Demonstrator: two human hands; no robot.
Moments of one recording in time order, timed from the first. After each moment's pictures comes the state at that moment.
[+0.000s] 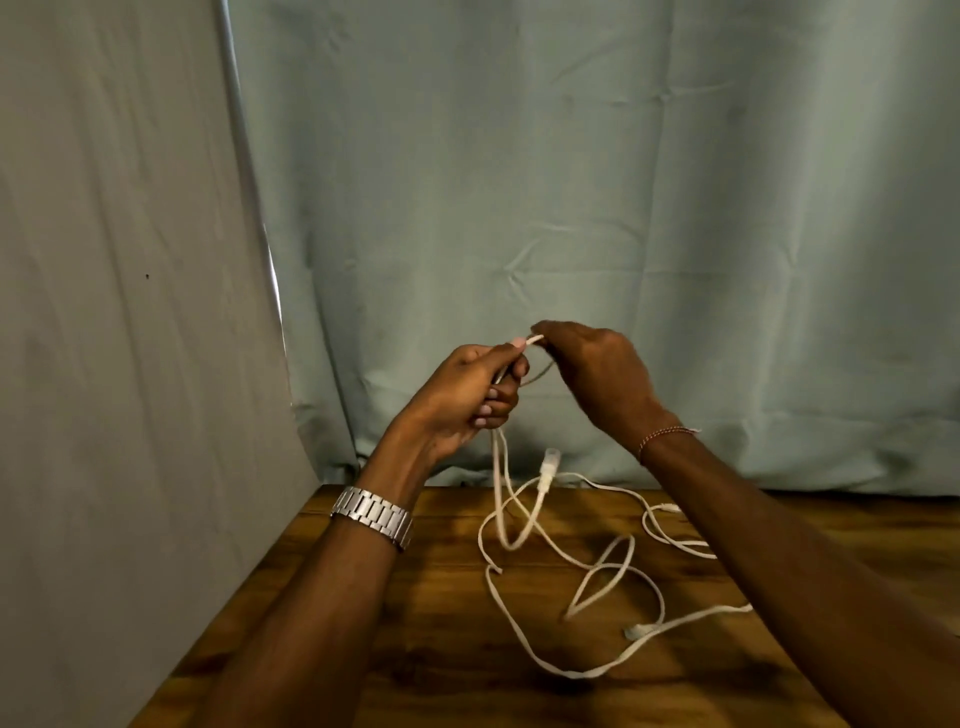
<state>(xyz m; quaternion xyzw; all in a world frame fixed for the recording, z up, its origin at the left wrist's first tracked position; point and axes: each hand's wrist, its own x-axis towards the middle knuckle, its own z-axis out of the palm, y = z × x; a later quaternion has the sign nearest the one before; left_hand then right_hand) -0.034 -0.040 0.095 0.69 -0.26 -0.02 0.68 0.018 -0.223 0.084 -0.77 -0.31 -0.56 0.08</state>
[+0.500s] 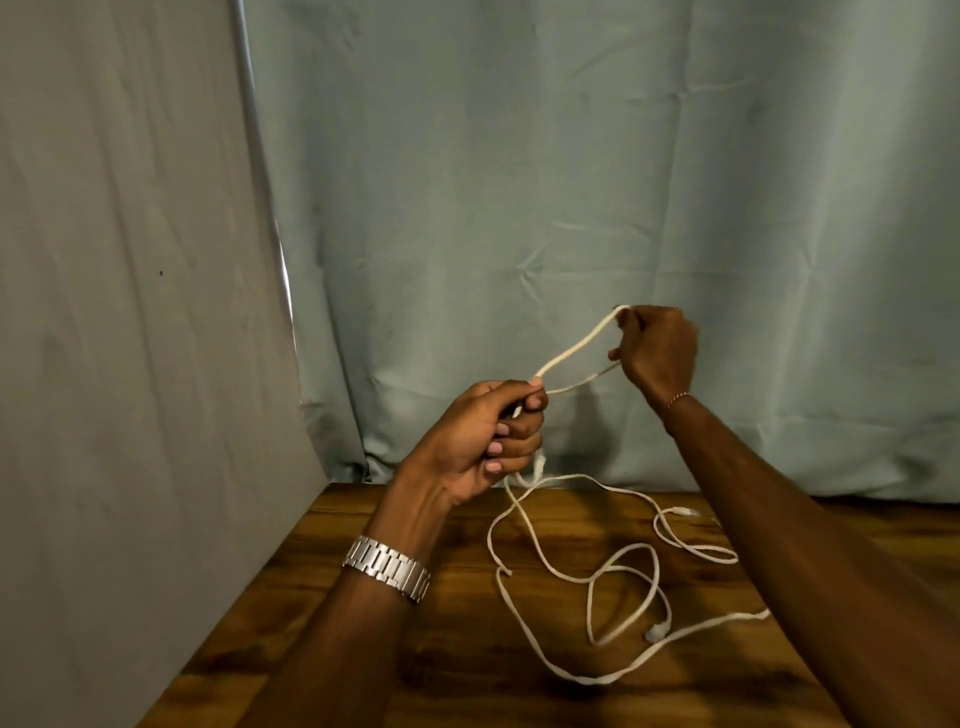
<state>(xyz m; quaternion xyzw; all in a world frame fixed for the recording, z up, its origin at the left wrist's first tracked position) -0.047 -0.037 0.066 0.53 -0.28 -0.16 0.78 0.047 -0.250 0.101 -0.78 0.00 -0.45 0.44</state>
